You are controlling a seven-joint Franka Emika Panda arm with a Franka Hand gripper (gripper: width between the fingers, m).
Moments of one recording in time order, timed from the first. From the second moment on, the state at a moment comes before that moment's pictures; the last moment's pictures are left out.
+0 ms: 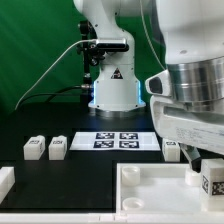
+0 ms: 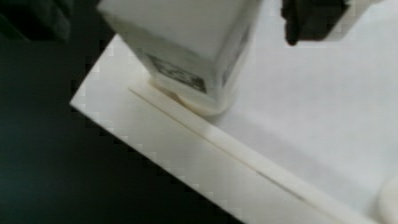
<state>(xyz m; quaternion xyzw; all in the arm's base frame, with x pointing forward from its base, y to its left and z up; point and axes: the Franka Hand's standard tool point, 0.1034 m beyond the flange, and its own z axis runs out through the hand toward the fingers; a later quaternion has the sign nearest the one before) 0.634 0.120 0.072 -0.90 0.42 0.02 0.09</state>
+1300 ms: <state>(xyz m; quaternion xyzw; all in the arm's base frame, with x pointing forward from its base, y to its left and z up) 0.637 0.116 0.070 -0.86 0.51 0.05 0.05</state>
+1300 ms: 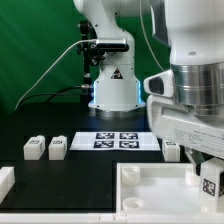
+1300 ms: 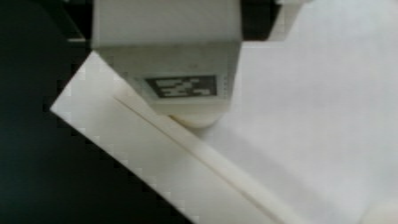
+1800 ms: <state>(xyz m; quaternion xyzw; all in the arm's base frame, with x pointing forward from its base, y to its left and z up) 0.637 0.115 0.070 -0.59 0.81 0.08 0.04</state>
